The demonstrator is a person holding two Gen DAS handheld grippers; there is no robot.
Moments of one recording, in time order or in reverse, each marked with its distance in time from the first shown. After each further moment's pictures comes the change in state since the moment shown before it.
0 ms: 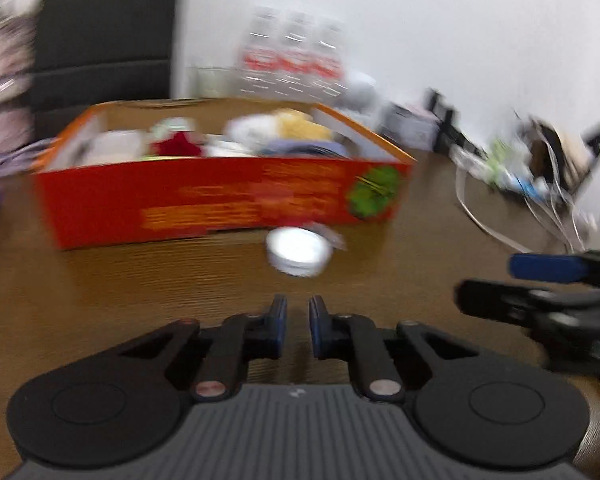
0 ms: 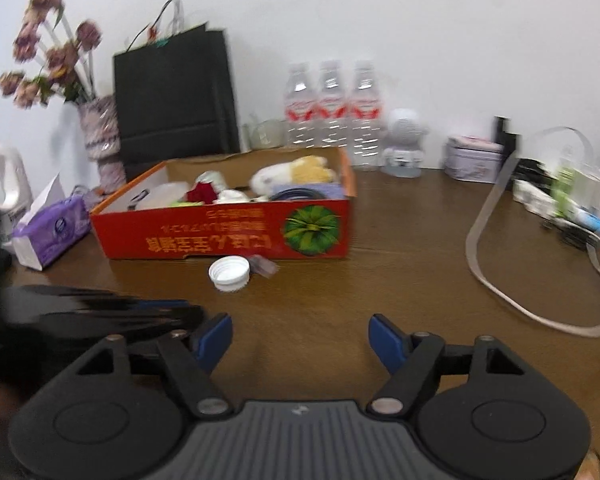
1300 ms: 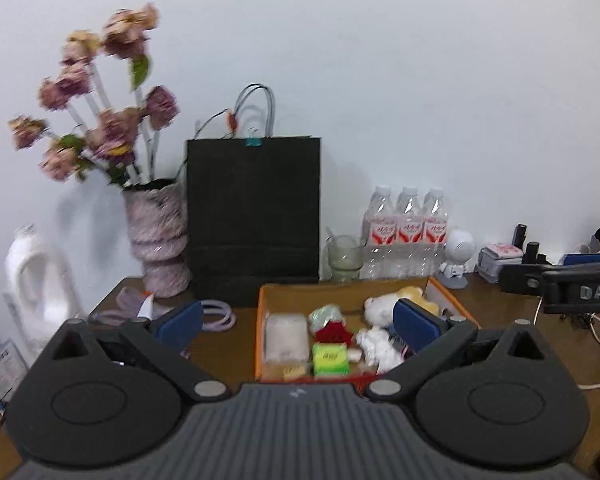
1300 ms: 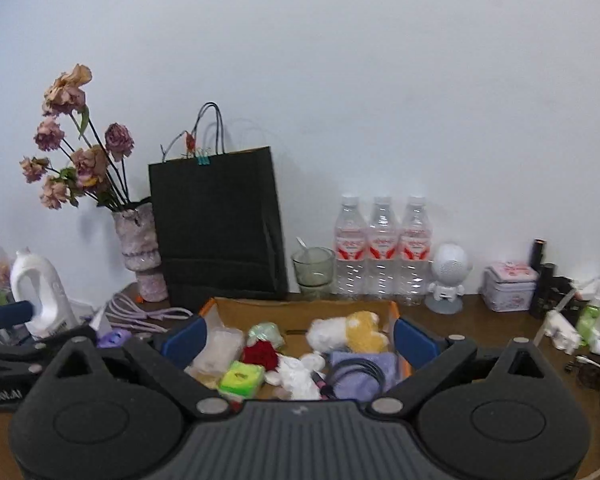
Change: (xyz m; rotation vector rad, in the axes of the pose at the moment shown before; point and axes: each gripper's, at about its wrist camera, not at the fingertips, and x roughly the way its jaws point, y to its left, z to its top) left arm -0.169 0.005 0.103 0.040 -0.297 0.342; right arm -0.056 0.046 0.161 -0.014 -0.175 0.029
